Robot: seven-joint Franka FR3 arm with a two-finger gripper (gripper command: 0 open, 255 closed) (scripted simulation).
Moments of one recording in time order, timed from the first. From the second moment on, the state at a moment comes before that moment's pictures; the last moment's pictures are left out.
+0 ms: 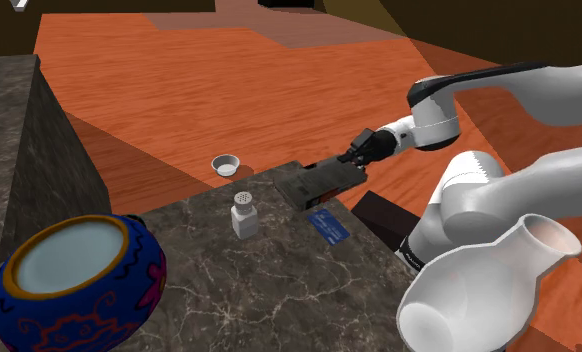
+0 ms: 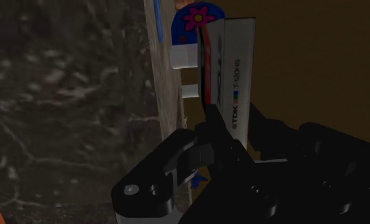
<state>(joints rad) 0.18 -0.86 -1.14 -3.01 0.67 1.79 -0.62</state>
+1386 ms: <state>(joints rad) 0.05 -1.10 -0.86 -2.95 0.79 1.71 -0.28</state>
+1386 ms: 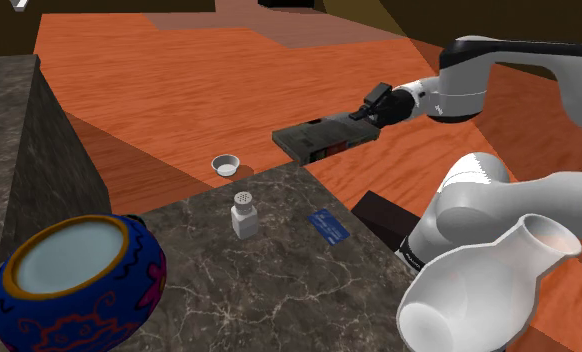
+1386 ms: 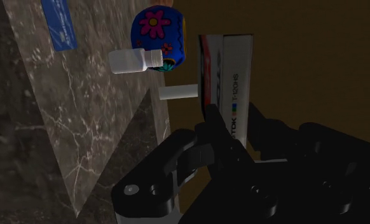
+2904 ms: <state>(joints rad) 0.28 -1.15 -0.37 -2.96 1.31 2.02 -0.22</state>
